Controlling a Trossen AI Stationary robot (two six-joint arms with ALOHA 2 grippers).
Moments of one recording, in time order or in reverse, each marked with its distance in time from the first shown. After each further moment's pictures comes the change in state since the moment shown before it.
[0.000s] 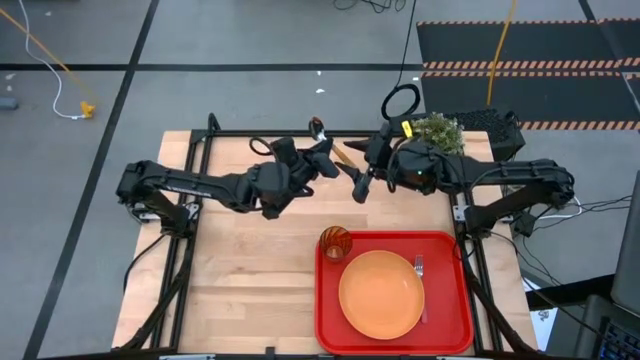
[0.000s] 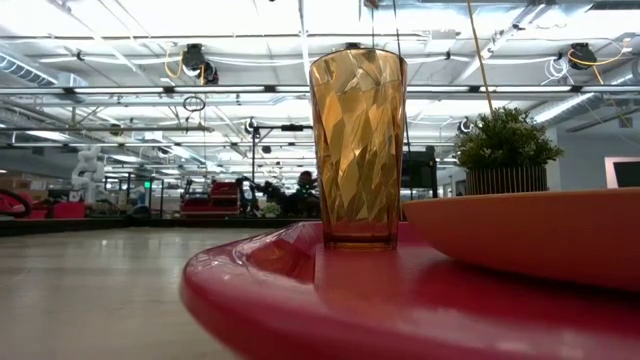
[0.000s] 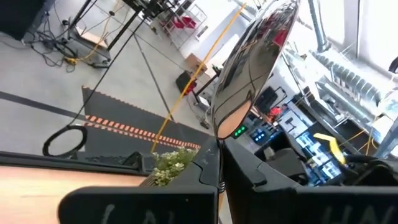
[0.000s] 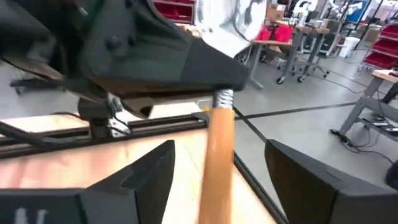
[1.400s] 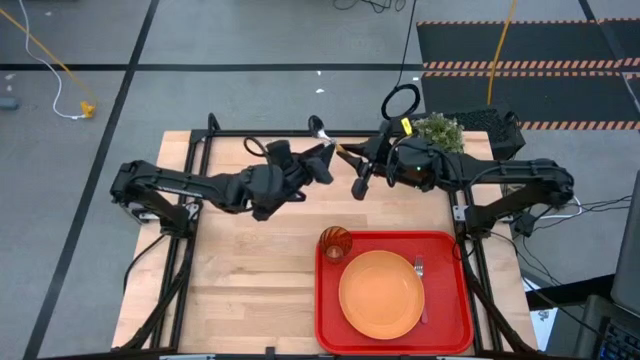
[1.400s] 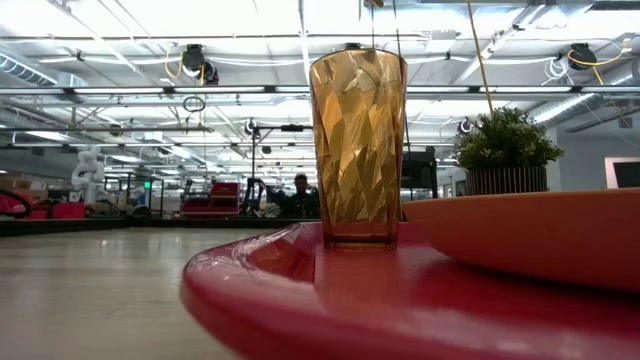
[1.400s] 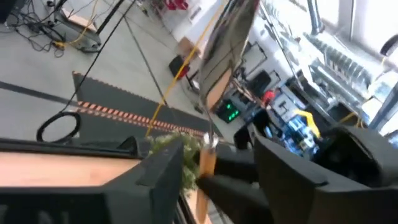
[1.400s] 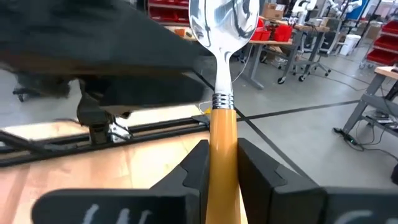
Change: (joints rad) left arm -0.032 -0.045 0.000 -0.106 0.047 -0.051; right arm -0.025 0.008 0.000 0.017 -0.030 0.017
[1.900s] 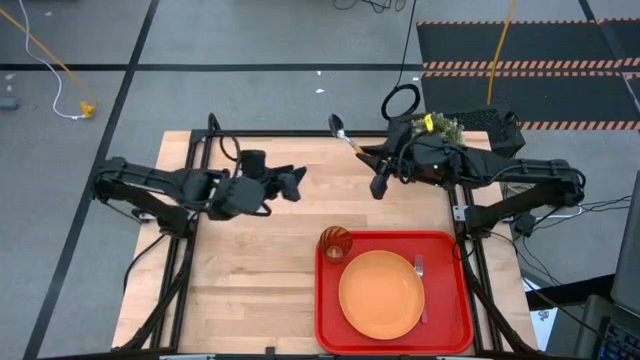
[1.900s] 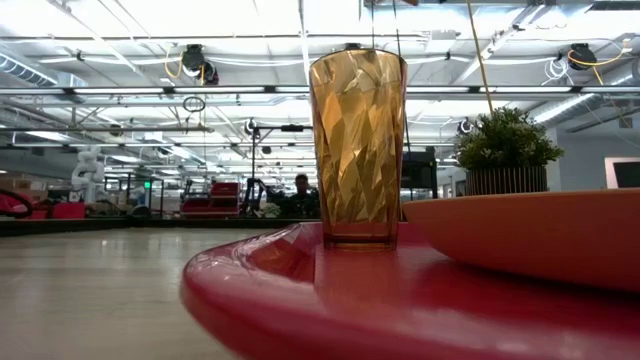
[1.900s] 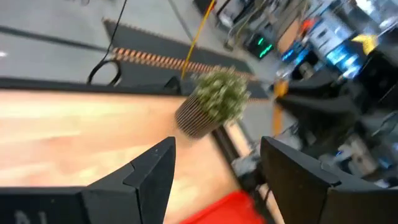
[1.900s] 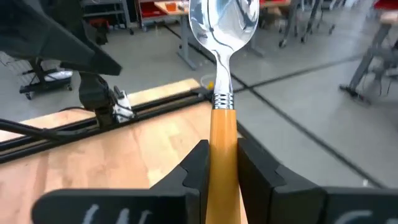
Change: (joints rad) left arm -0.079 -0.178 0.000 -0.671 0.100 -0.308; right arm 0.003 -0.113 0.000 -0.238 0.003 0.181
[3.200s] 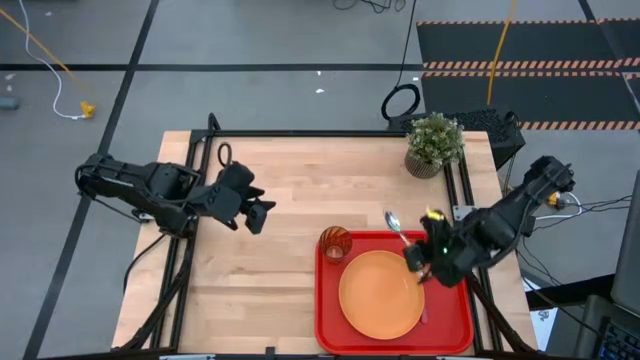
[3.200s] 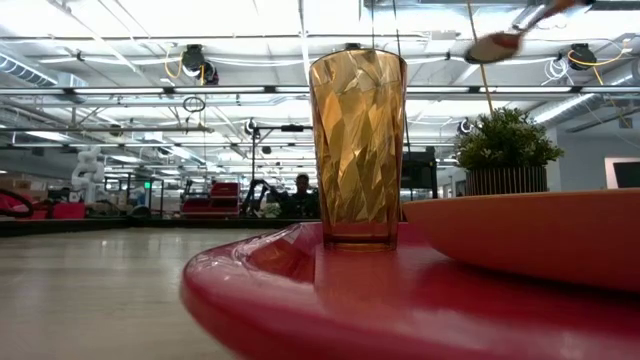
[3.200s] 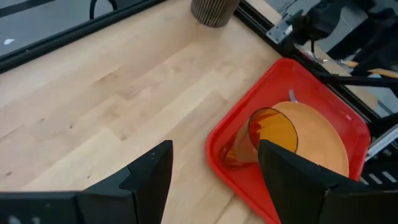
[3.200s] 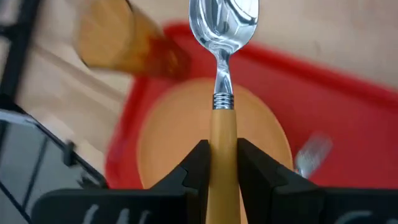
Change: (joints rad) left arm -0.067 -0.136 0.000 -0.487 0.349 0.186; right arm 0.683 0.042 0.000 -0.873 -0.025 1.631
